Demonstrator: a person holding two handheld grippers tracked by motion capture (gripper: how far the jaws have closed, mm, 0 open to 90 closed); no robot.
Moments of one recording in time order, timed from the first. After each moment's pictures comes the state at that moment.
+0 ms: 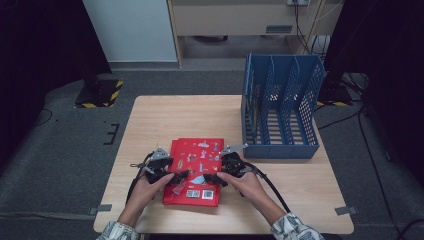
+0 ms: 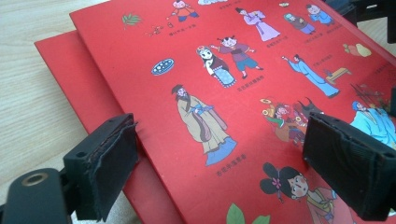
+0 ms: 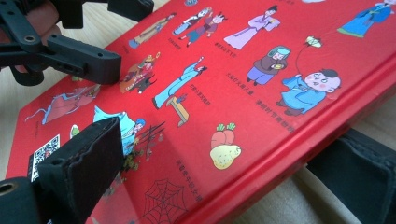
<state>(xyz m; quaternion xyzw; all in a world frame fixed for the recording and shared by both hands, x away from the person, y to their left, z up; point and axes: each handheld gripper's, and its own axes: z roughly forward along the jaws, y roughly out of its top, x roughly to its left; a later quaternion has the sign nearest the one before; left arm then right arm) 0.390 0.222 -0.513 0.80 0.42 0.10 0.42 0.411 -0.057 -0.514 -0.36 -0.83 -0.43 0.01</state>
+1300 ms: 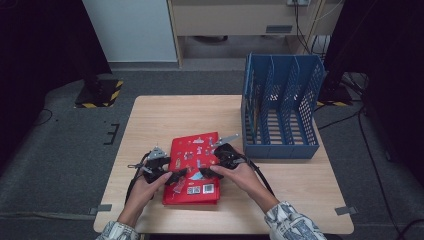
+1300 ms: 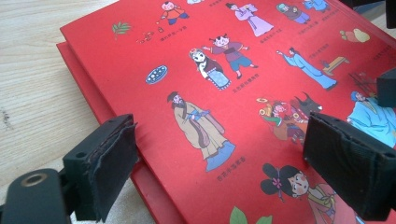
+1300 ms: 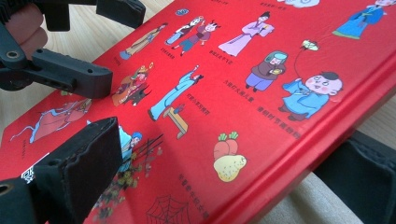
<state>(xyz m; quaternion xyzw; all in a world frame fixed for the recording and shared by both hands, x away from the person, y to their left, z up) 0.389 0.227 -0.511 0.78 0.43 0.11 0.43 0.431 -0.038 -0.495 -0.34 -0.85 -0.40 0.00</state>
